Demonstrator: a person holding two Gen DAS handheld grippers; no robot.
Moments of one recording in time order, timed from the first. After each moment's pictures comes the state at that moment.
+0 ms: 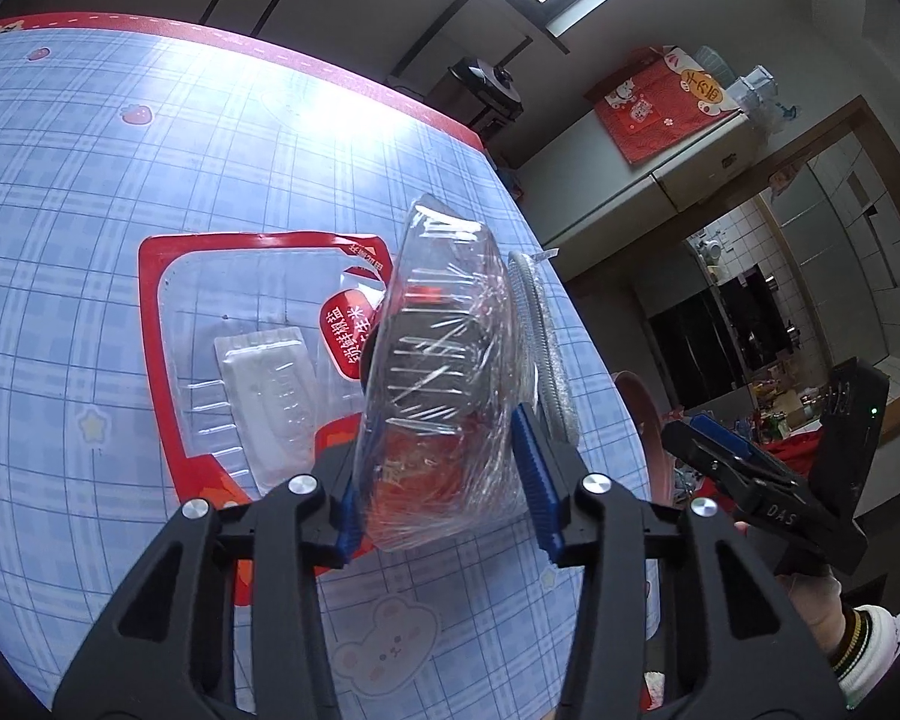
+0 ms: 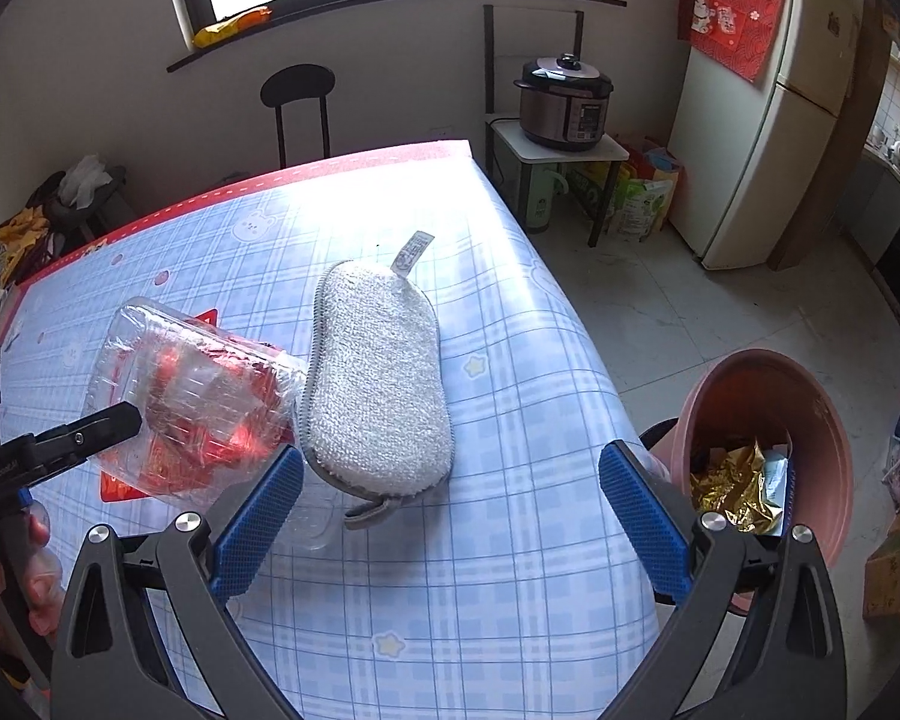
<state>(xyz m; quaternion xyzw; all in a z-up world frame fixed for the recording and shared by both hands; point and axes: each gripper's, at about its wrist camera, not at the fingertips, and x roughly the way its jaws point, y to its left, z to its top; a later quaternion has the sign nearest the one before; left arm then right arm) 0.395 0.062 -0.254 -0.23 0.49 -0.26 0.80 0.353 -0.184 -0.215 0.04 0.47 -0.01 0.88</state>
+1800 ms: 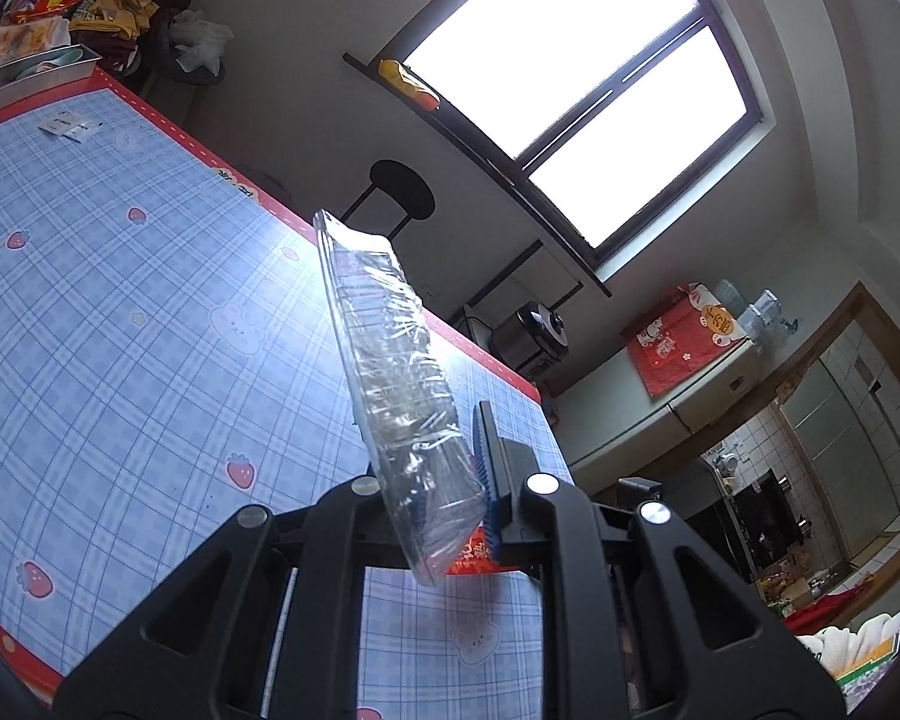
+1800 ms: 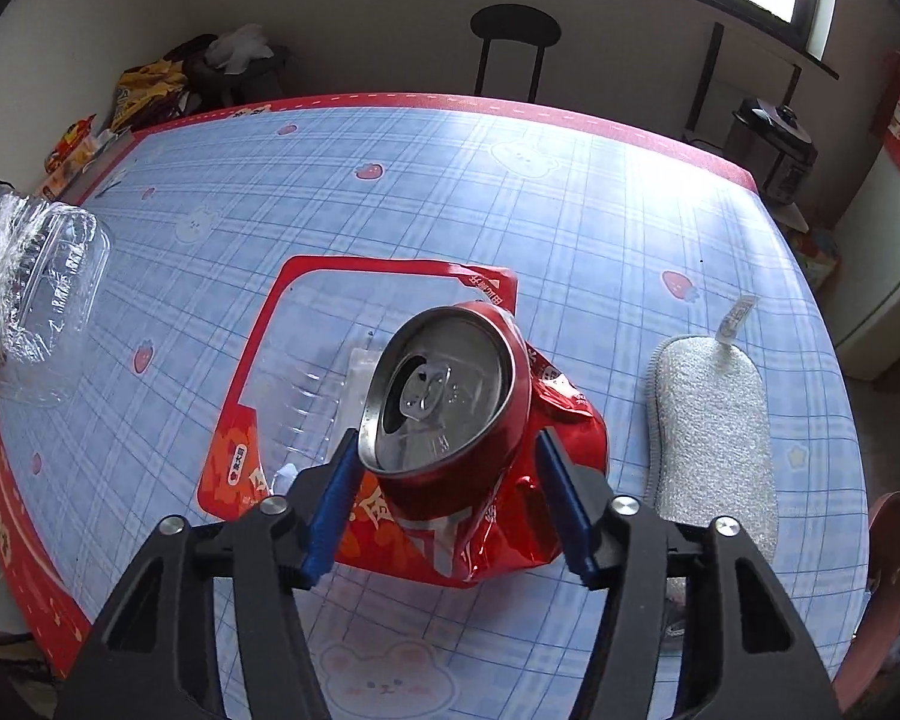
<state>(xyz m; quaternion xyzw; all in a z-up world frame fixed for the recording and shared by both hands) 0.245 0.286 -0.133 -0.34 0.28 -0.11 0.89 0.394 -0.012 -0.253 -0.06 0.50 0.16 0.85</state>
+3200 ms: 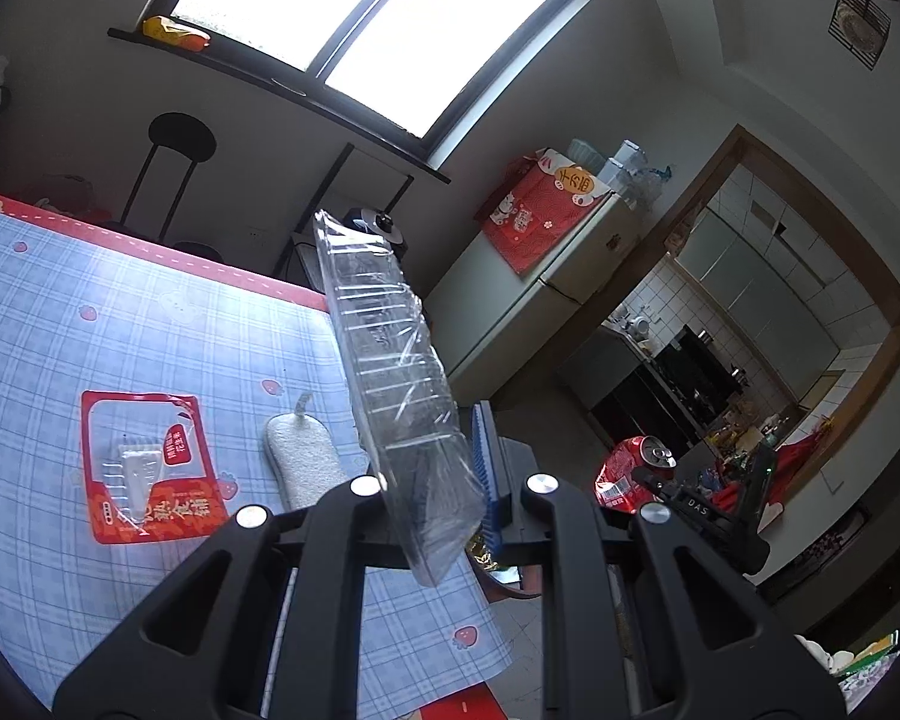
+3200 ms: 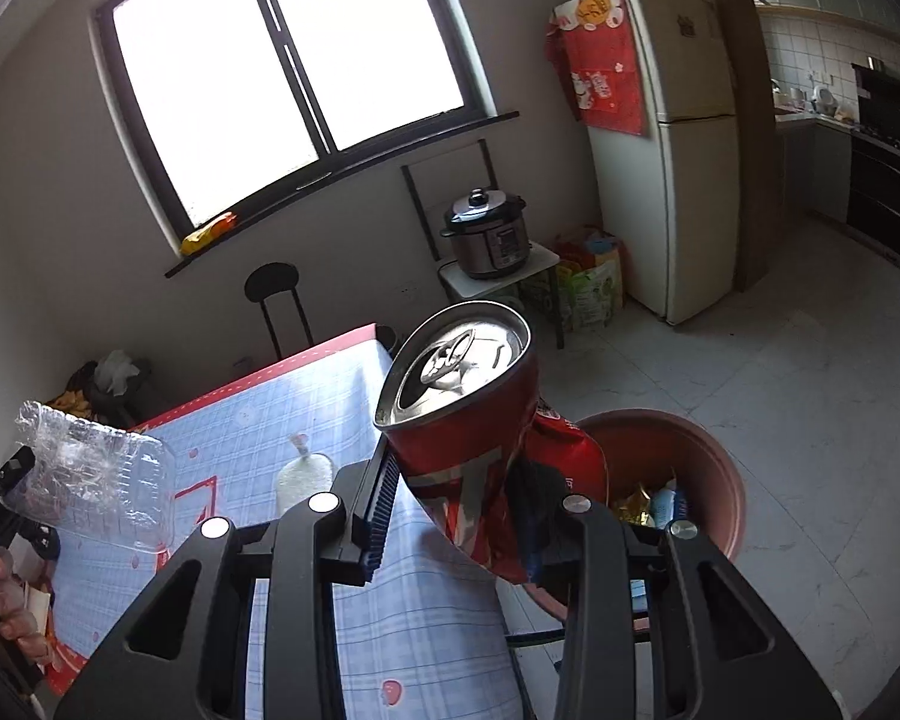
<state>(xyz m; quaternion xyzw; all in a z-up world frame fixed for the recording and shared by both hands) 0.270 0.022 -0.072 -0.23 0.31 -0.30 0.87 0.212 -0.405 -0.116 0.19 0.30 -0.05 0.93</state>
